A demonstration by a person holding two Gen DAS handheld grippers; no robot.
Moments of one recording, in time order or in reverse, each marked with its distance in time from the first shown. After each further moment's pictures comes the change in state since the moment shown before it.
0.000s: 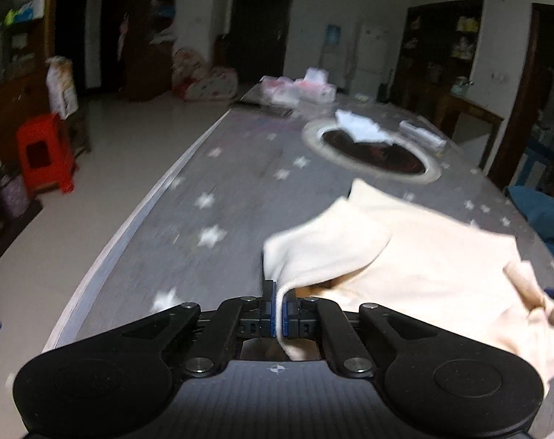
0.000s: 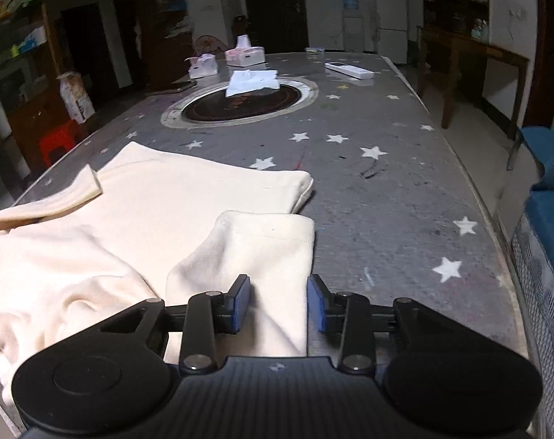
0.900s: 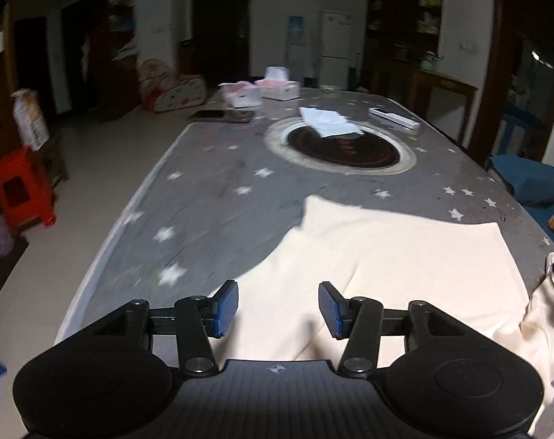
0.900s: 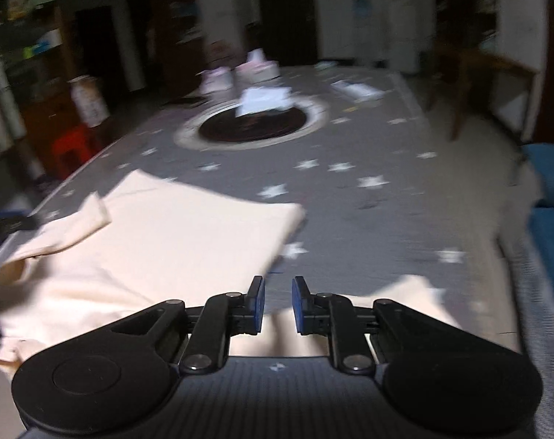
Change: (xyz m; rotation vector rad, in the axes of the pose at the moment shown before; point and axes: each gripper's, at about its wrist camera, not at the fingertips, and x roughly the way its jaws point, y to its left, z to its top) left arm 0.029 -0.047 0.037 0.174 0.000 -0.062; right arm -0.030 -0.006 0.024 -0.017 -0.001 0.061
